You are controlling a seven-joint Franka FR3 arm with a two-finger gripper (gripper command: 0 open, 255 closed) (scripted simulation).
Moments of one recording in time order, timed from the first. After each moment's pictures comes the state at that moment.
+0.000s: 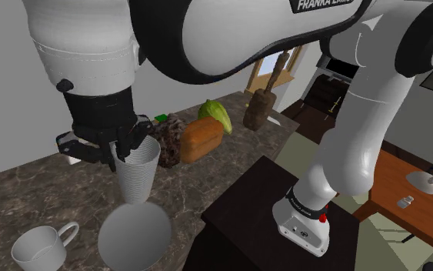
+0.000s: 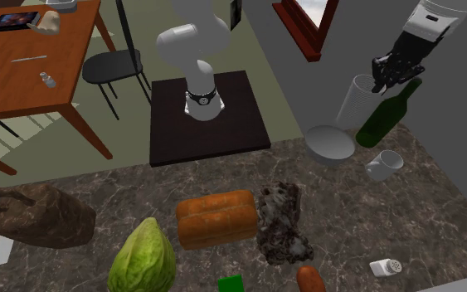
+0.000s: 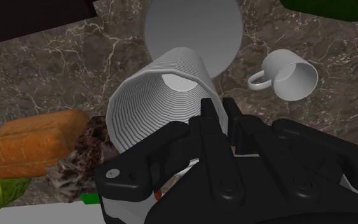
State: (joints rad) arm 0.30 0.23 0.79 -1.67 -0.26 1.75 1.34
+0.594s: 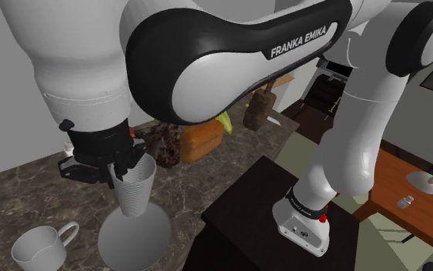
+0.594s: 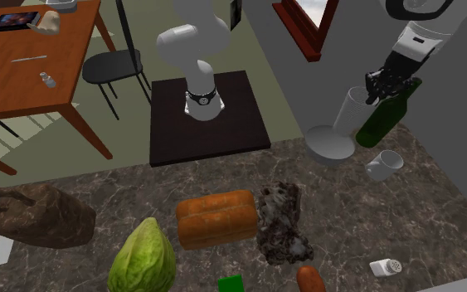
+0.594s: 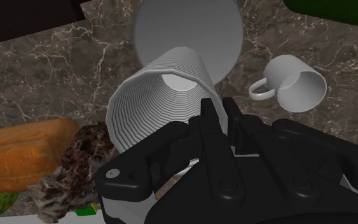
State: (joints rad) arm 0.31 0.27 0.78 -1.74 -0.30 1.84 1.38
